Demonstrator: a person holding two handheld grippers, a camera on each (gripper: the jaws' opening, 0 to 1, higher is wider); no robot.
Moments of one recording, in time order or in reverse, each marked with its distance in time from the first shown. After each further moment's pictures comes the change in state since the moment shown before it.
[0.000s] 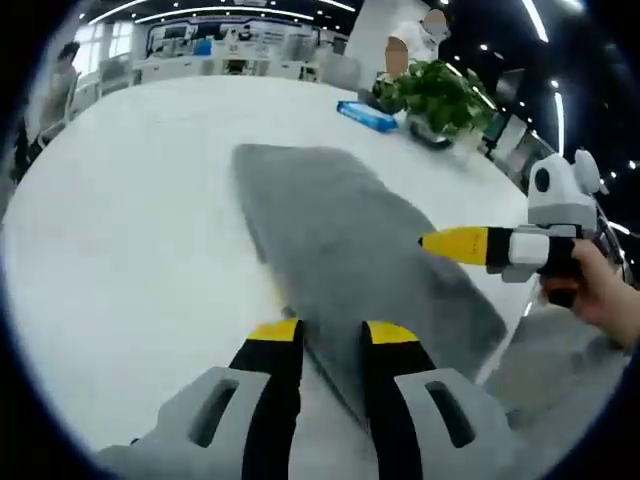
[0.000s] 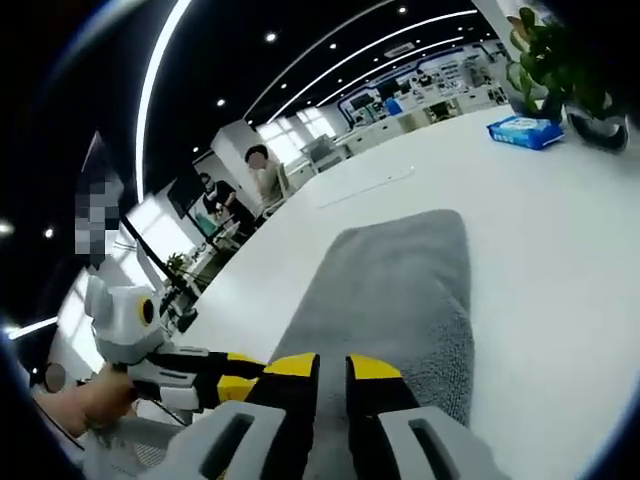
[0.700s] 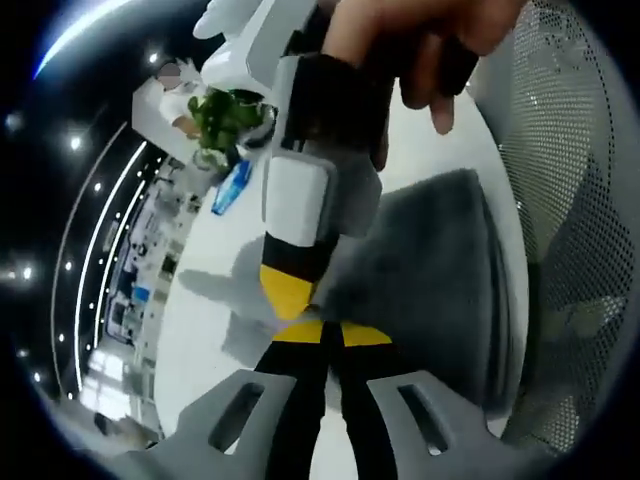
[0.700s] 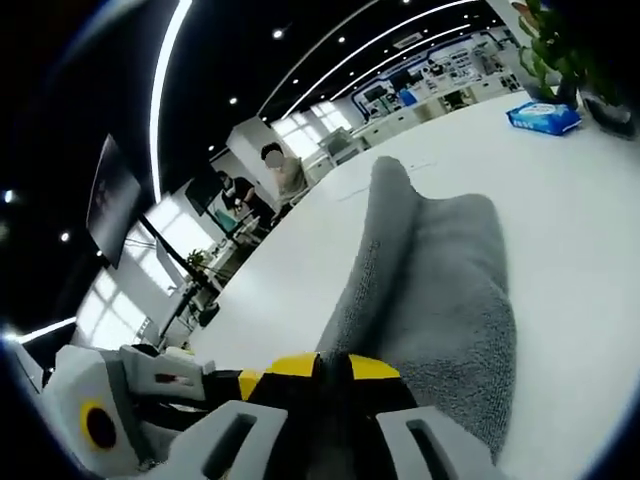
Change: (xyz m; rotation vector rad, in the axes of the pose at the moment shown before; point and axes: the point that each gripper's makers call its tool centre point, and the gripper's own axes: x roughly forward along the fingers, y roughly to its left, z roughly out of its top) left arm 0.000 -0.075 0.019 1.231 -0.099 0.104; right arm 0.007 0.023 -0.012 0.008 0.044 0.092
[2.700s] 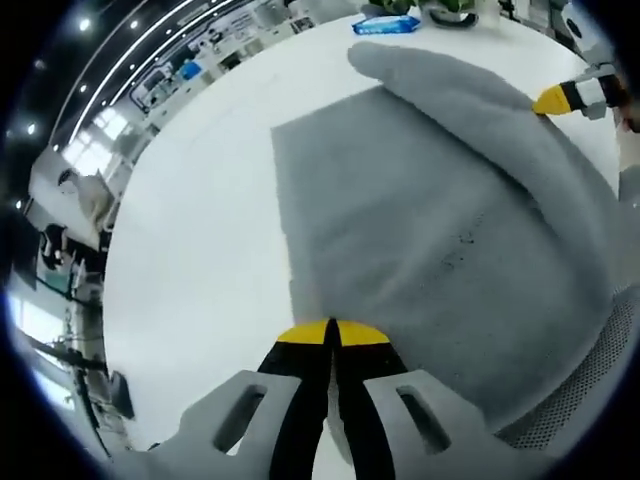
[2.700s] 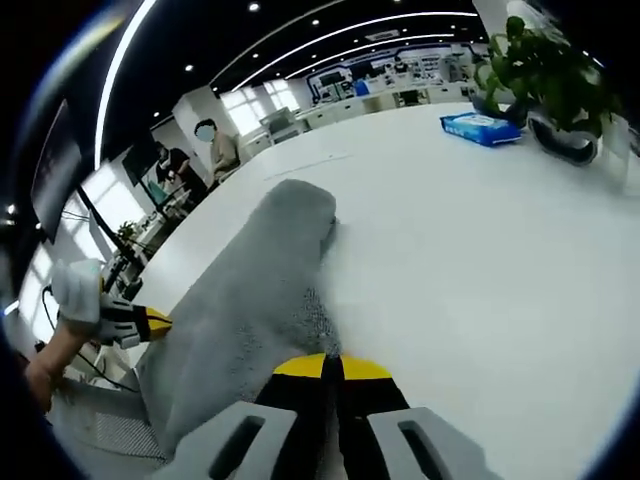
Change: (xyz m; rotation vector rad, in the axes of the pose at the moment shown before) left arm -0.053 0.030 -0.193 -0.794 0.549 0.131; right arm -0.049 -0.087 -0.004 -0.067 0.089 -0.345
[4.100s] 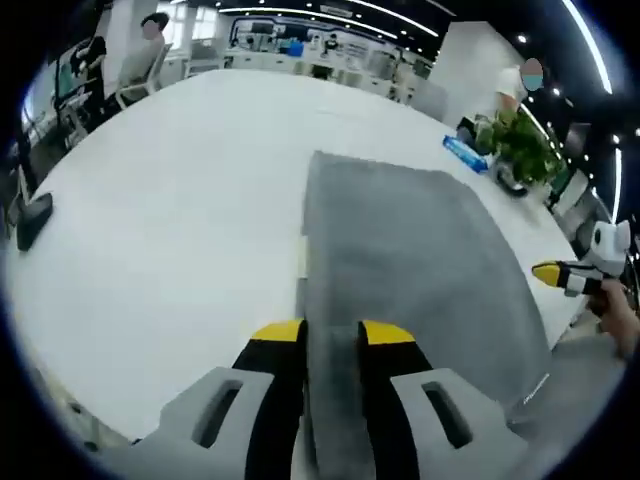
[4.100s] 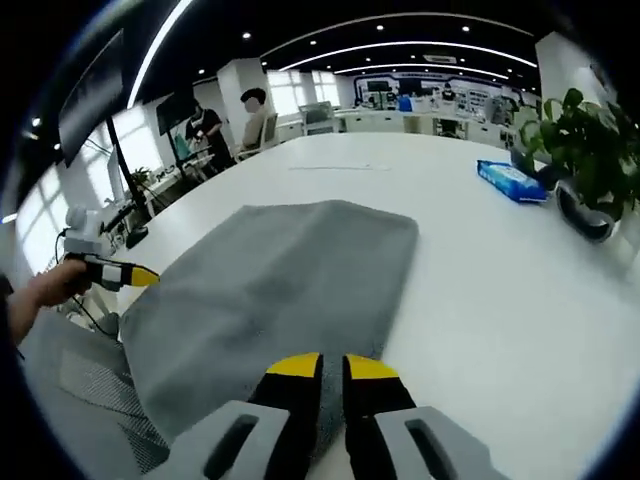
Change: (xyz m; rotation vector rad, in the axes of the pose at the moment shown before) left arm -0.019 0.028 -0.030 -0.733 -0.265 -0.230; right arm -0.014 0.020 0.003 -0.270 -0.013 -0.005
